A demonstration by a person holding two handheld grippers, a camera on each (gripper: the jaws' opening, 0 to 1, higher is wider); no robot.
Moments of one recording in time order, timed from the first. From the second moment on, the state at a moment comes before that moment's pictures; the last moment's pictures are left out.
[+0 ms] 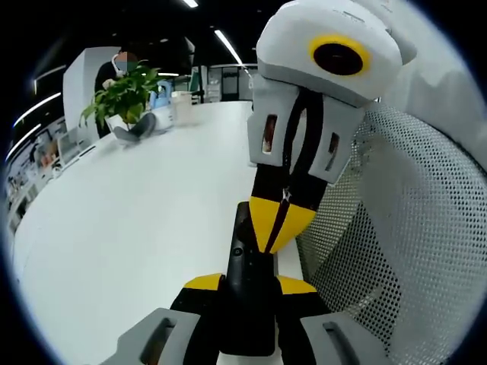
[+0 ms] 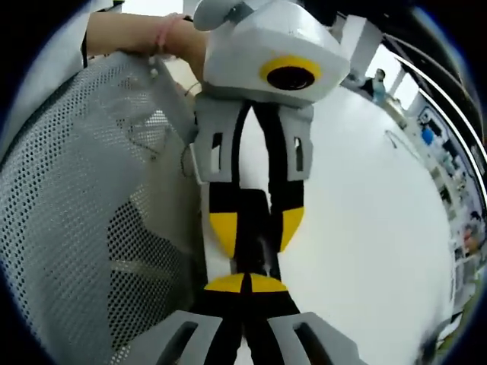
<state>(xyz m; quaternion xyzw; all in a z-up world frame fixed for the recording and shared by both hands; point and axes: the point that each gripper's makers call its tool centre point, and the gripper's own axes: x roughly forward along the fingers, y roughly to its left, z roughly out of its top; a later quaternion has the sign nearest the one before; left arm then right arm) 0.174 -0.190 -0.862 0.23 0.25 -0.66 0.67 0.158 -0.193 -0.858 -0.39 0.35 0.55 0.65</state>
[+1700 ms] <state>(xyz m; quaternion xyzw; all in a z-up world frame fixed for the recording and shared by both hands) 0.173 -0.191 -0.862 0.23 0.25 -0.66 0.67 0.172 -0.195 -0.856 -0.37 0.38 0.53 0.65</state>
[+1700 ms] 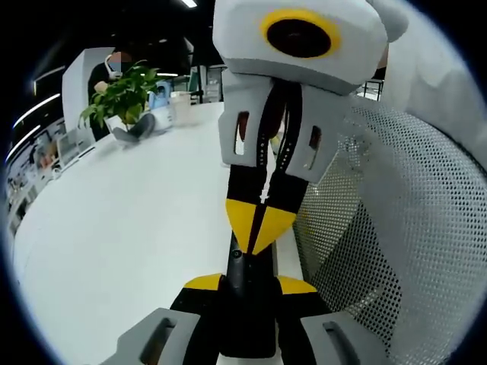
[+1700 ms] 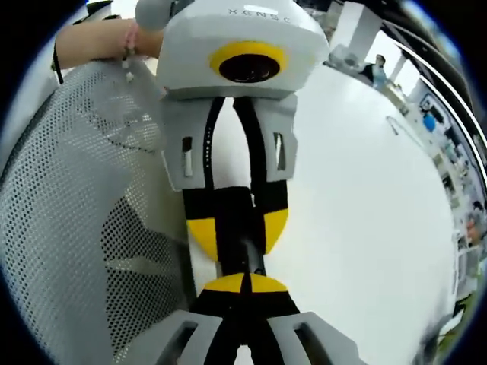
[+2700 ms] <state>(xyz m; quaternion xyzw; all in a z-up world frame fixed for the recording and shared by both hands) 0.173 -0.191 -0.862 0.23 0.25 -0.66 0.67 0.187 -0.190 -0.861 -0.34 0.45 0.54 0.63</state>
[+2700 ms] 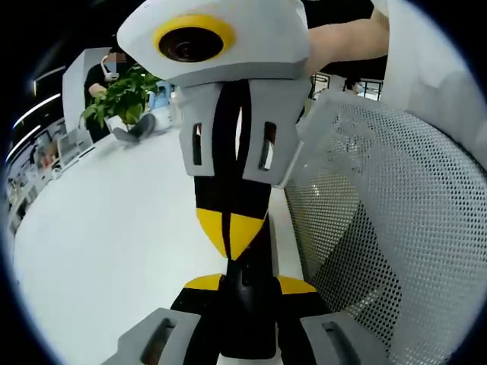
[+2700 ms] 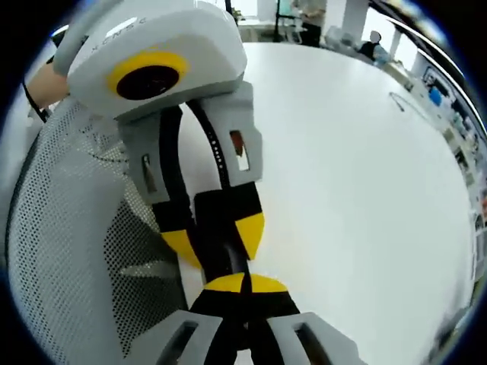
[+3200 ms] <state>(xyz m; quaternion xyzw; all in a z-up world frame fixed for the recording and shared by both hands) 0.173 -0.191 -0.862 0.23 0.25 -0.66 0.67 0.178 -0.187 -0.855 -0.31 0.41 0.53 0.68</state>
